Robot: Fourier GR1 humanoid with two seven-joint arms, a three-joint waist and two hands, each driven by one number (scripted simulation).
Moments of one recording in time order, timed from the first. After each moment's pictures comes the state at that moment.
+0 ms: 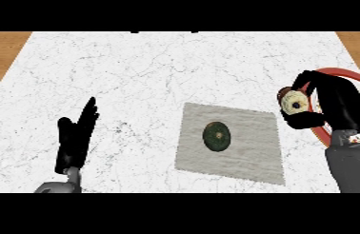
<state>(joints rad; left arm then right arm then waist) -0.03 0.14 -0.05 -1.47 -0.05 0.18 0.23 -0.28 -0.36 -0.01 -1.59 0.86 0.06 0.28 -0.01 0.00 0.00</state>
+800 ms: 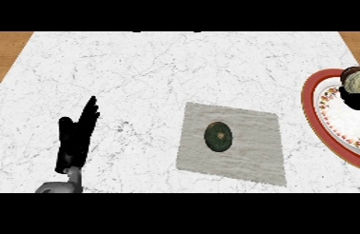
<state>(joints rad) -0.03 0.12 -0.04 -1.49 -0.07 0.17 0.24 -0.33 -0.46 -0.31 -1.55 0.84 -0.02 0.36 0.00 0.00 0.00</state>
